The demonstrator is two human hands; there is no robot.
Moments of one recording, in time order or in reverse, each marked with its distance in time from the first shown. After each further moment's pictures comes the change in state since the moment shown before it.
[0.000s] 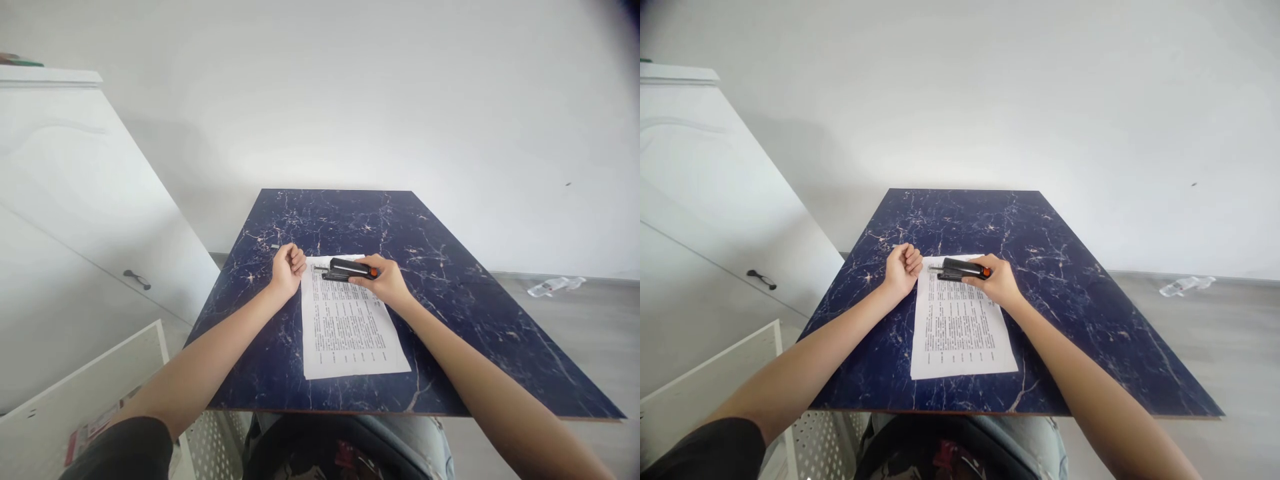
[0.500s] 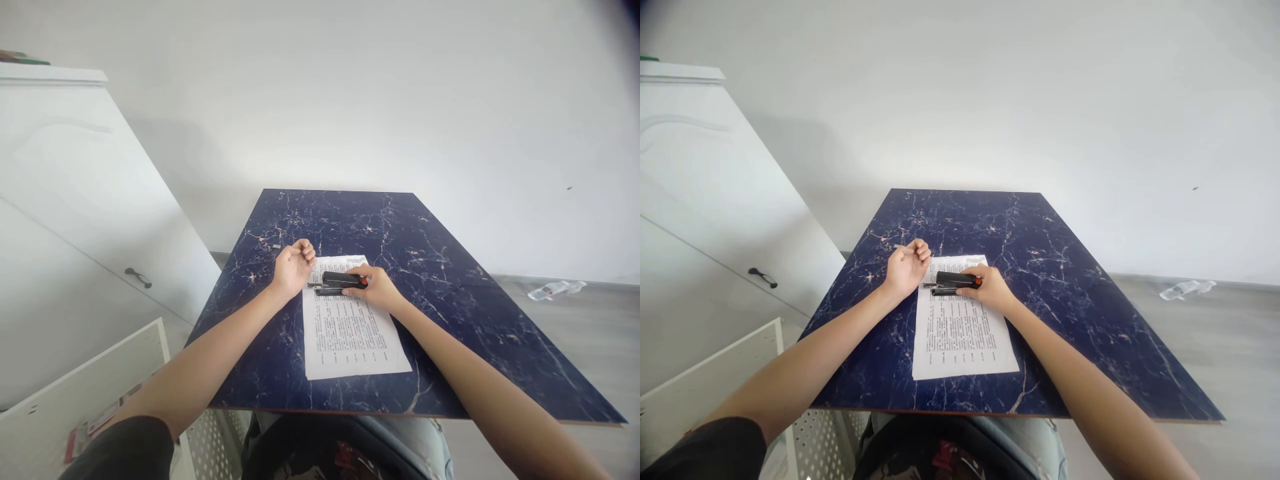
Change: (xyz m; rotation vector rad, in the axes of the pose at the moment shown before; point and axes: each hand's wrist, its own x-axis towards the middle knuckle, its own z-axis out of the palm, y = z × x) left_hand -0.006 0.004 0.013 -0.045 -0.131 0.035; right_hand -0.001 0.002 0.012 -0.030 -0.258 0.085
